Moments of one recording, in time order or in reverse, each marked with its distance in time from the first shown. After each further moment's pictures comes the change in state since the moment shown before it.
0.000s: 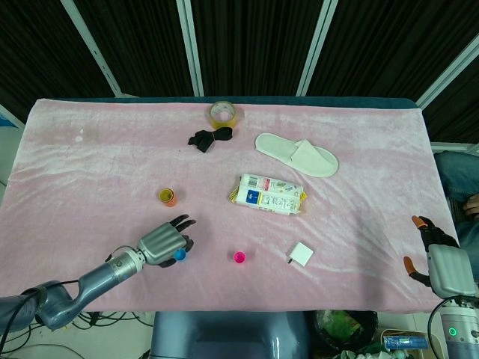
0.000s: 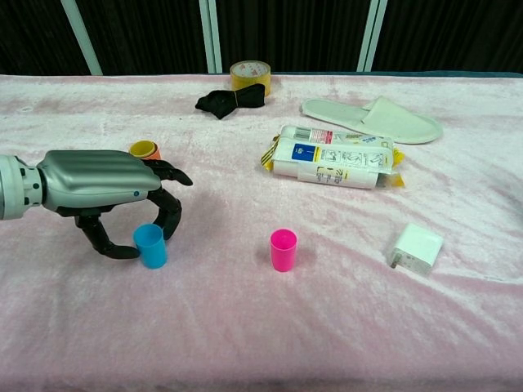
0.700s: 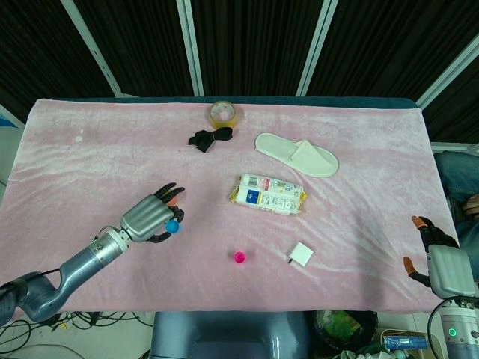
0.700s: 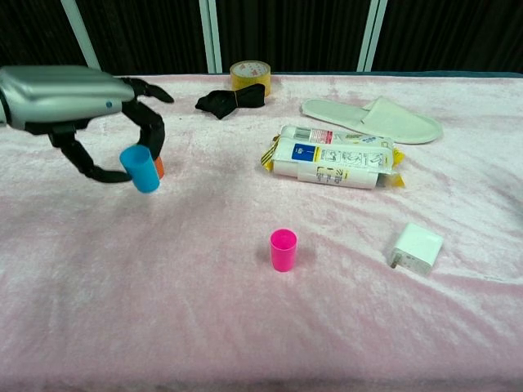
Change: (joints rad) left arm 0.013 0.138 -0.086 -0.045 -0.014 0.142 -0.063; right arm -0.002 -0.002 -0.002 -0.003 0.000 0.003 -0.004
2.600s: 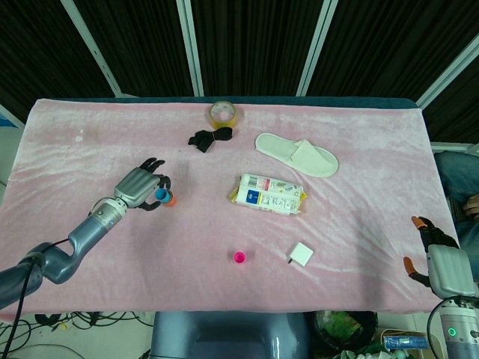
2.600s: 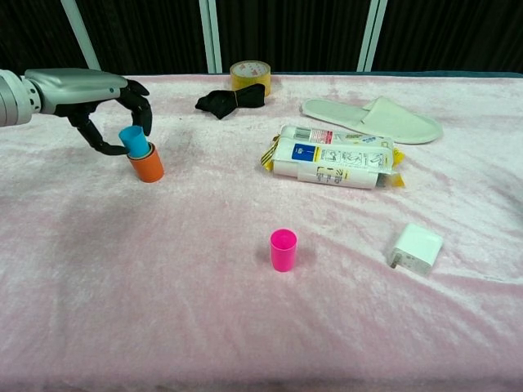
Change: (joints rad) left arm -0.071 -0.207 -0.020 0.474 -0.080 -0.148 -0.278; right arm 0.001 -0.001 0.000 0.002 0.003 -0.003 -0.006
